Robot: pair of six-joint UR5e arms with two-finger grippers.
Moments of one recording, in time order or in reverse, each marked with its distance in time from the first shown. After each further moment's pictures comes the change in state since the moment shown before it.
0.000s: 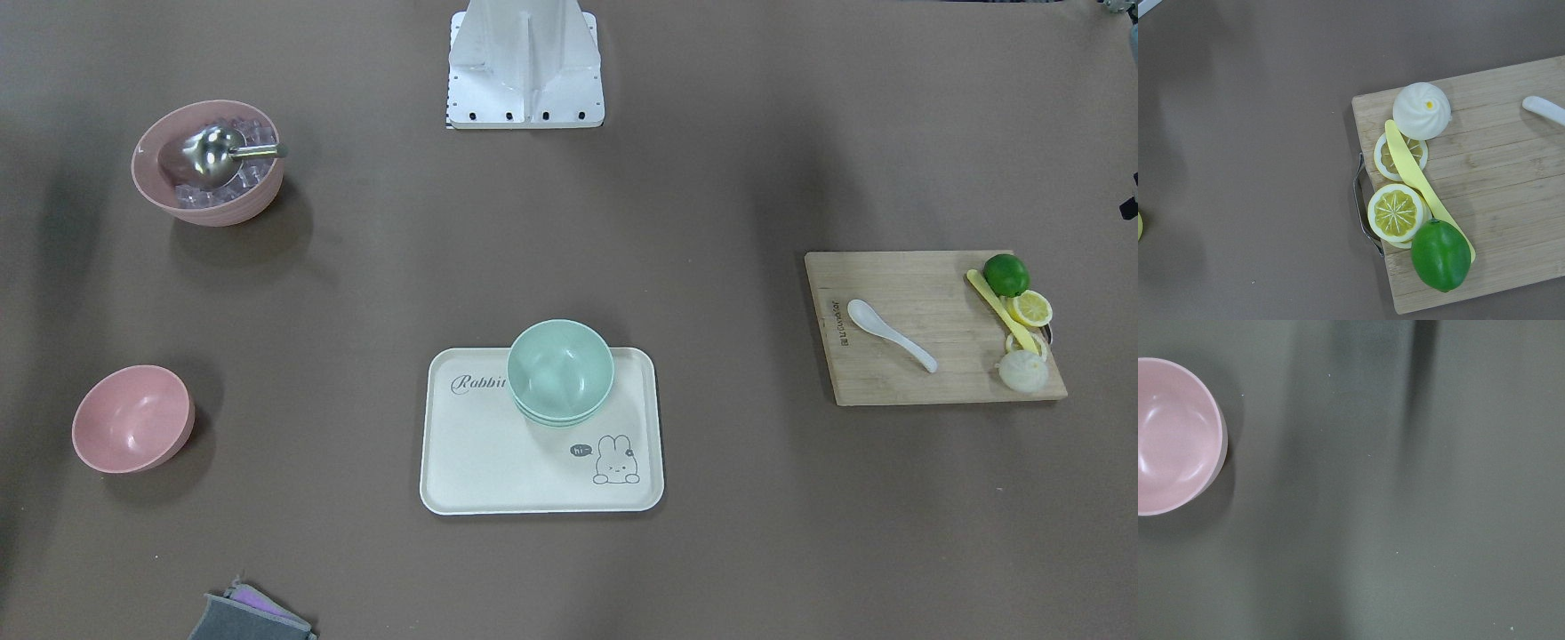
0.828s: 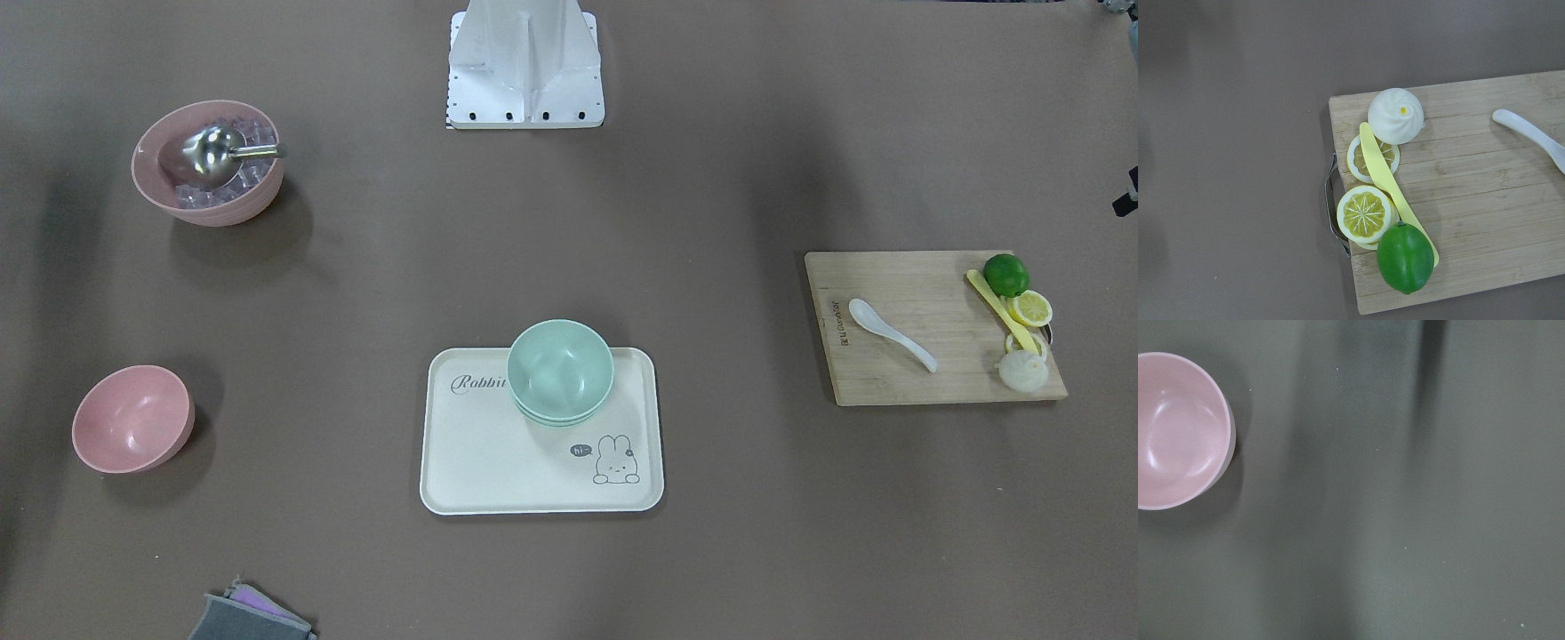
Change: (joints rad) left arm -0.001 0.005 -0.012 -0.017 -0.036 -0.052; right arm -0.003 -0.006 0.002 0.002 0.017 0.001
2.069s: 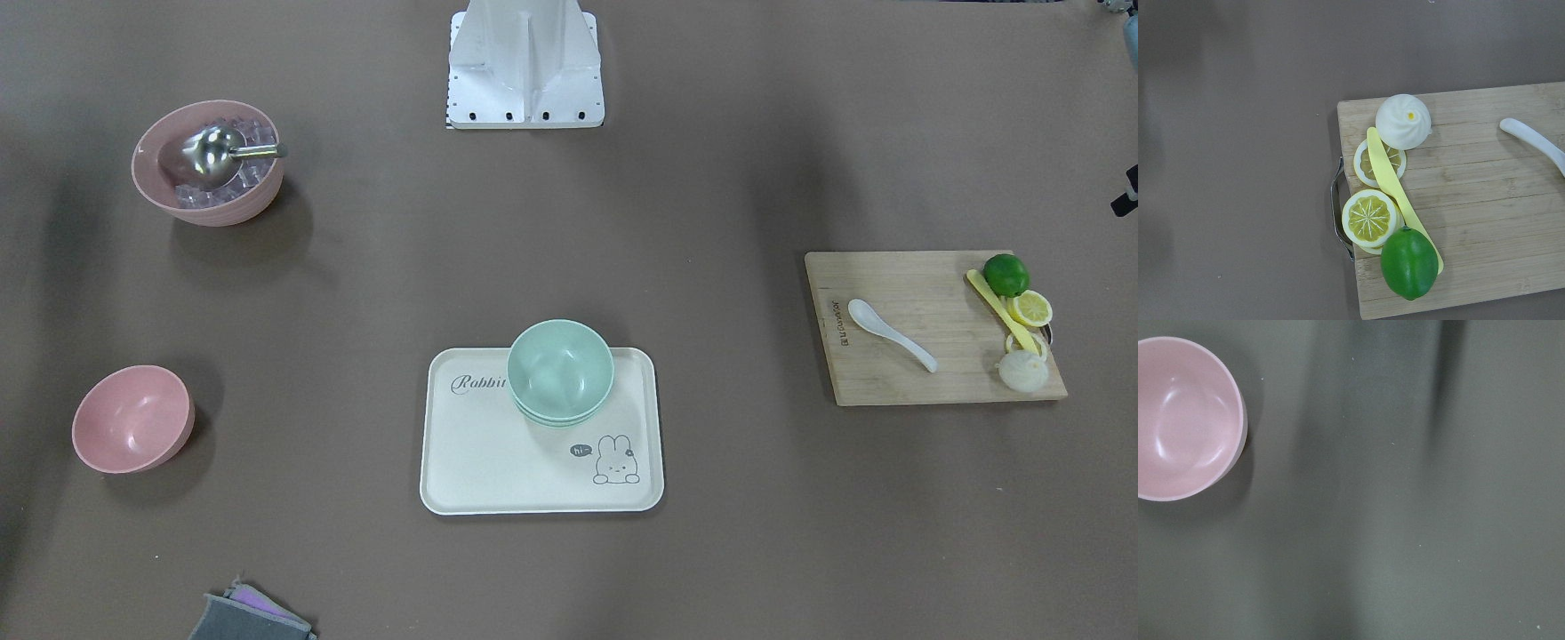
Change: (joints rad) left arm 0.010 0.025 -0.006 -0.067 0.015 -0.098; right arm -0.029 0.002 0.002 0.001 0.000 0.001
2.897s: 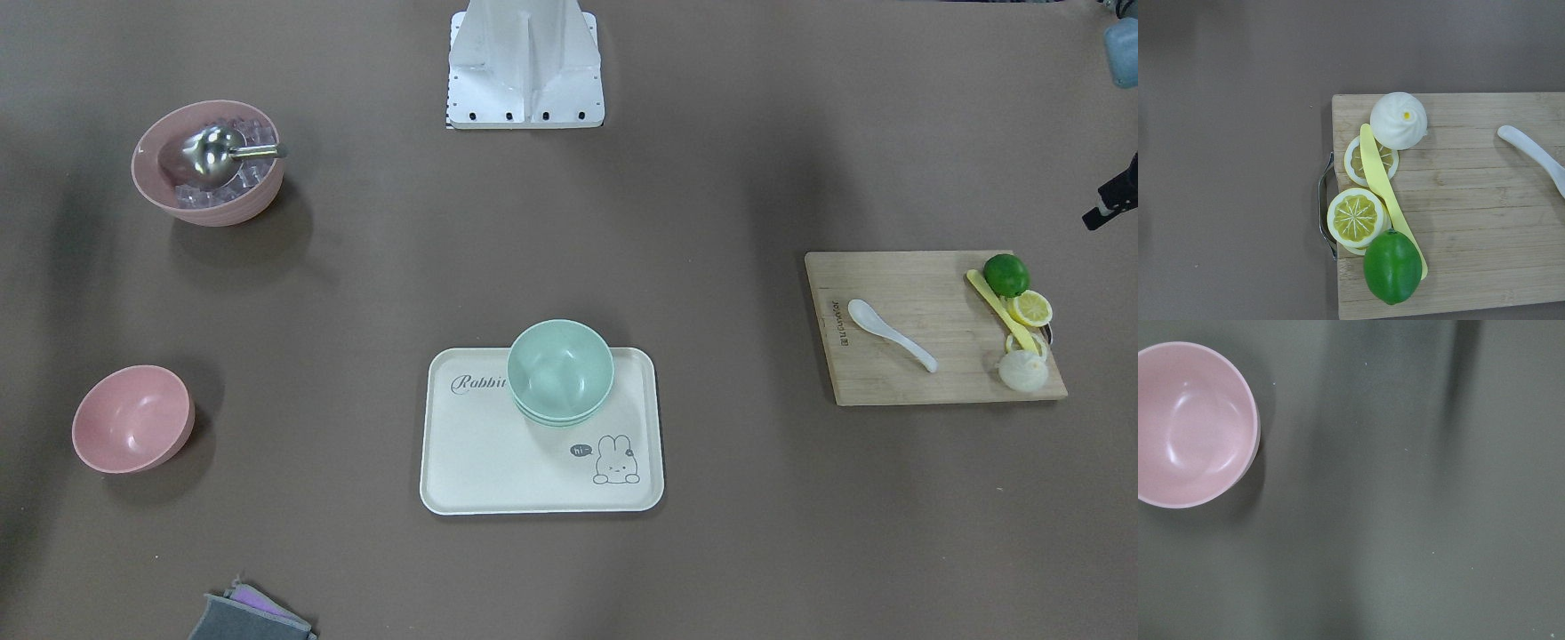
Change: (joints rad) left arm 0.093 -0.032 0.001 -0.044 0.003 -0.271; right arm -0.024 0.020 -0.003 0.001 -0.003 0.029
